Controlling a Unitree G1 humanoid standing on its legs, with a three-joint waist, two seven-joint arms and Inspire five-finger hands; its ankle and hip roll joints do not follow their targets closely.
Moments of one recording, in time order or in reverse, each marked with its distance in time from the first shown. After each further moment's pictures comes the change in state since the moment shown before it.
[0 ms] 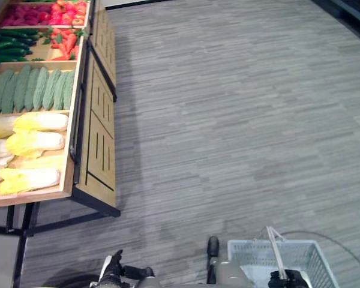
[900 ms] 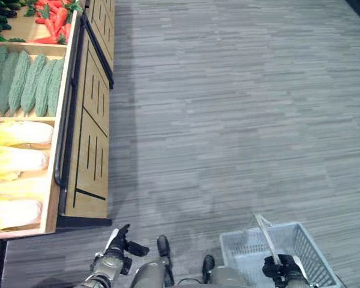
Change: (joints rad) left arm -0.120 0.066 -0.090 -0.042 0.031 0.021 -0.015; right arm -0.074 0.047 0.047 0.034 -0.003 0.002 0.002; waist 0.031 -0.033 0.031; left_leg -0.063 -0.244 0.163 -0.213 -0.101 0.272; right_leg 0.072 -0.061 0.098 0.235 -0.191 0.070
